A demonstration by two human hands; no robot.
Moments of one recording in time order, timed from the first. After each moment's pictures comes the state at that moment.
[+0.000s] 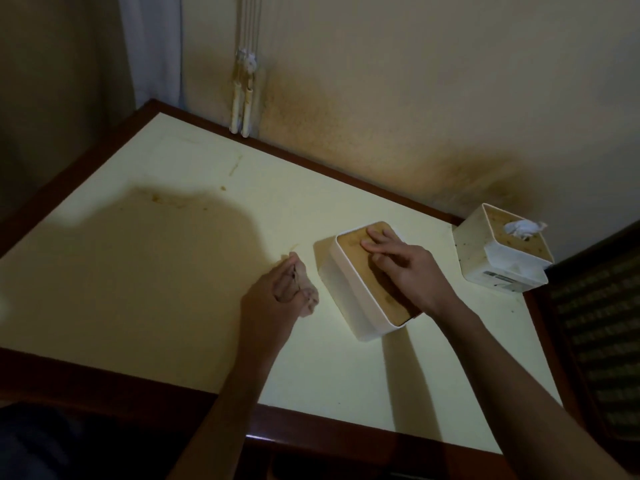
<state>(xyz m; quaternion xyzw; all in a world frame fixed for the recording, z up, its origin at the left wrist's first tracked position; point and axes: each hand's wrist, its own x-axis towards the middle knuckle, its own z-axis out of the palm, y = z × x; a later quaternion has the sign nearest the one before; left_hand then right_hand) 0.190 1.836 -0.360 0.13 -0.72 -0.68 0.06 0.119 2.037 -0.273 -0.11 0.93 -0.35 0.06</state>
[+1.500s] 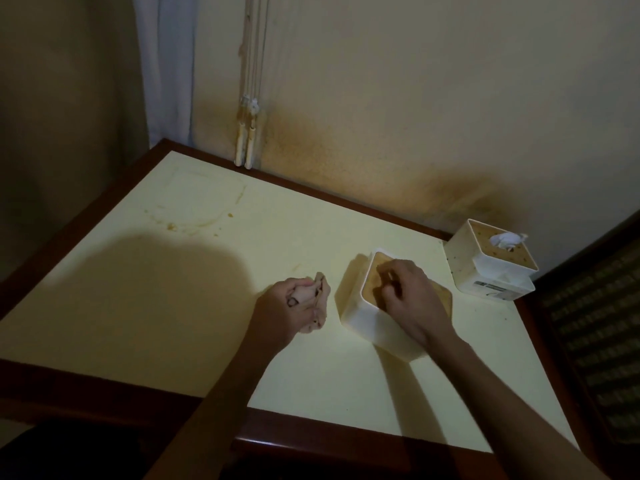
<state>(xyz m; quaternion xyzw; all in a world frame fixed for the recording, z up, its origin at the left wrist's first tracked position) 0.176 1.817 -0.362 0.01 -0.77 -0.64 -0.01 0.157 2.036 -0.278 -0.08 0.98 -0.19 -0.06</state>
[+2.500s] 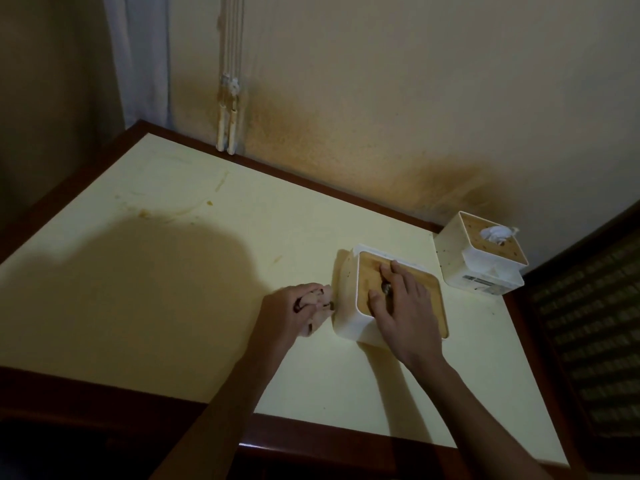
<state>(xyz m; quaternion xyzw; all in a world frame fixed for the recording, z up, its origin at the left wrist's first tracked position) 0.171 1.863 -0.372 -0.01 -0.81 -0.58 0.04 0.174 2.058 -0.306 -0.02 0.99 -0.13 -0.07</state>
